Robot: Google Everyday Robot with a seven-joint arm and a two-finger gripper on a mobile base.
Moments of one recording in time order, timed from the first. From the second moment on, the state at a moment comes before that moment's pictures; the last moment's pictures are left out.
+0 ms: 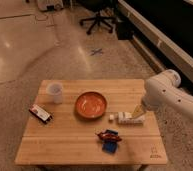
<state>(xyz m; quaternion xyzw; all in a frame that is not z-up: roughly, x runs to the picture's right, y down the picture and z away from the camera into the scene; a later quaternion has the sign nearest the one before) 0.262 0.114 0.745 -0.21 0.17 0.53 0.80</state>
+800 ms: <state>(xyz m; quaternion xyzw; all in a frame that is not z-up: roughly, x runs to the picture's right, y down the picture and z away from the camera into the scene) 0.154 0.174 0.717 -0.27 0.10 0.41 0.87</state>
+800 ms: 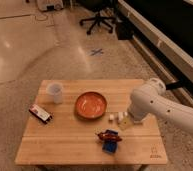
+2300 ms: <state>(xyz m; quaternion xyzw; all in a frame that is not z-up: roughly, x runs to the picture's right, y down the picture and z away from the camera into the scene) 0.074 0.251 0.766 -0.32 0.09 0.33 0.89</state>
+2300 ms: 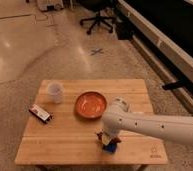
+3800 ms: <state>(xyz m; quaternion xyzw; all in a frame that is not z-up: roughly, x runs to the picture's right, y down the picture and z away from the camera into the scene) -0.080 0.105 0.728 -0.32 -0.01 0.25 0.91</state>
